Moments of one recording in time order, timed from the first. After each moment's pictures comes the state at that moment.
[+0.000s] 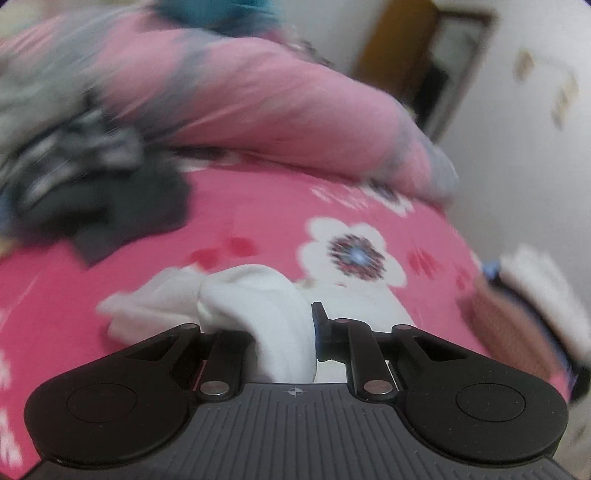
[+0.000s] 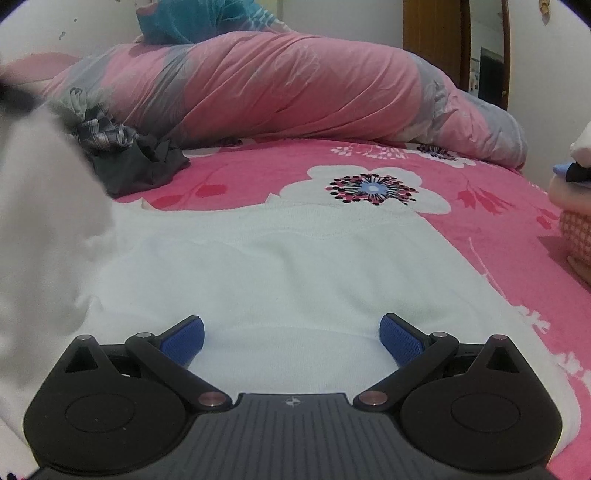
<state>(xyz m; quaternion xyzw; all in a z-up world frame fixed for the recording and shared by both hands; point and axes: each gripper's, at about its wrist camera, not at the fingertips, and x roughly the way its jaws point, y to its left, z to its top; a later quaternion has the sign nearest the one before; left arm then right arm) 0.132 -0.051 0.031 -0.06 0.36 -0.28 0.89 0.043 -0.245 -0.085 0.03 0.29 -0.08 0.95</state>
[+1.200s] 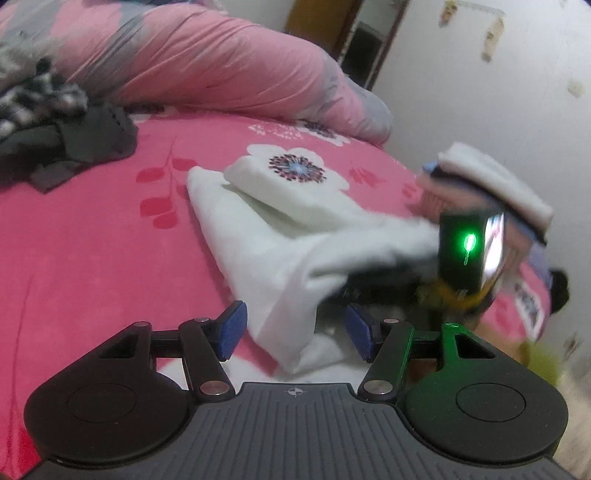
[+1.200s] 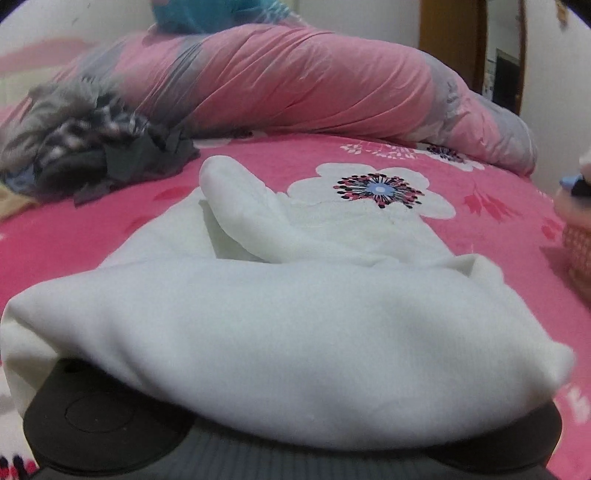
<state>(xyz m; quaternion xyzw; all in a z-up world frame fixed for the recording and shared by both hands) 0.029 -0.027 -0.046 -0.02 0.34 -0.37 0.86 0.040 -0.244 -0.069 -0.01 0.31 -0.07 0.95</state>
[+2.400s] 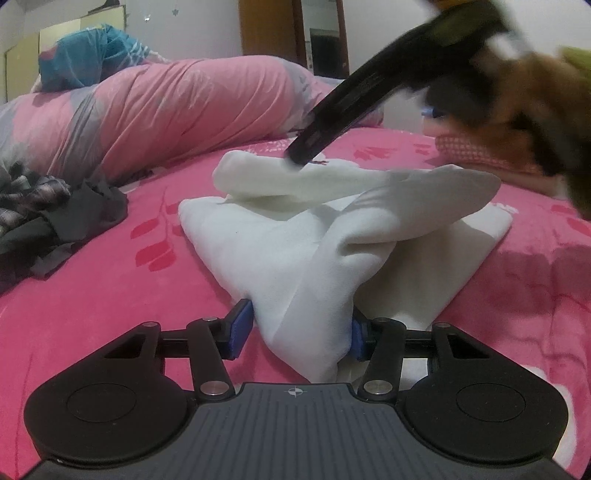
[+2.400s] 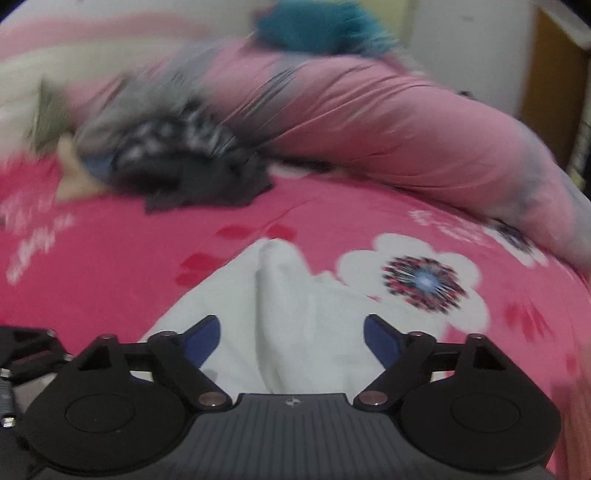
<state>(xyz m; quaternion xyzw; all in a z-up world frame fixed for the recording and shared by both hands) 0.014 -0.062 -0.096 0.14 0.23 -0.35 0.90 0.093 -0.253 0.004 -0.13 0.34 0.11 0.93</state>
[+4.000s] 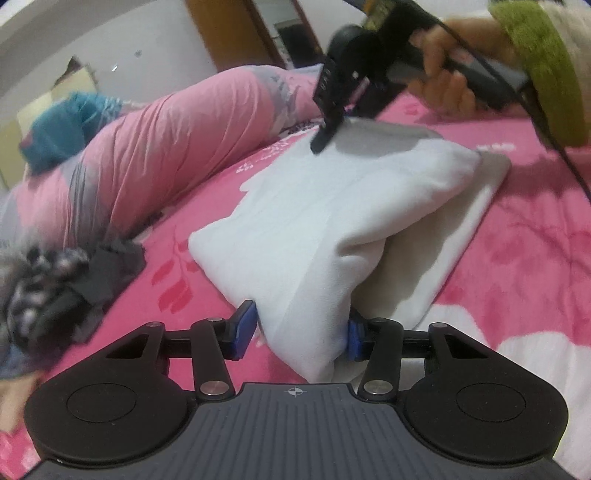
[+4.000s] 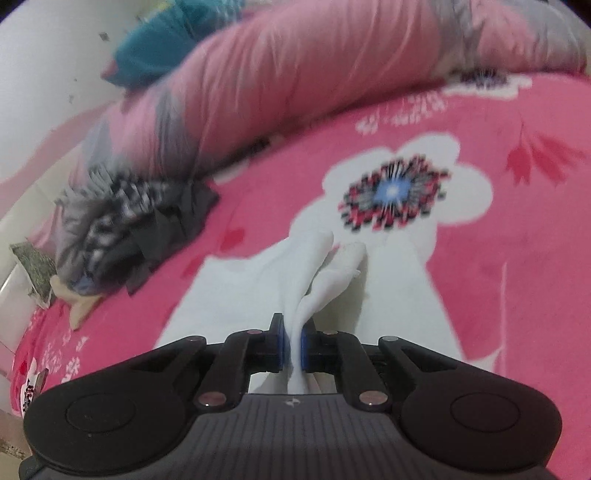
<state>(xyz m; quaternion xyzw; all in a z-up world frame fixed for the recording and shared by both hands) -0.009 -0.099 -0.092 0.30 0.17 -0.31 0.88 0.108 -0.395 -0.028 0.20 0.36 0.09 0.91</state>
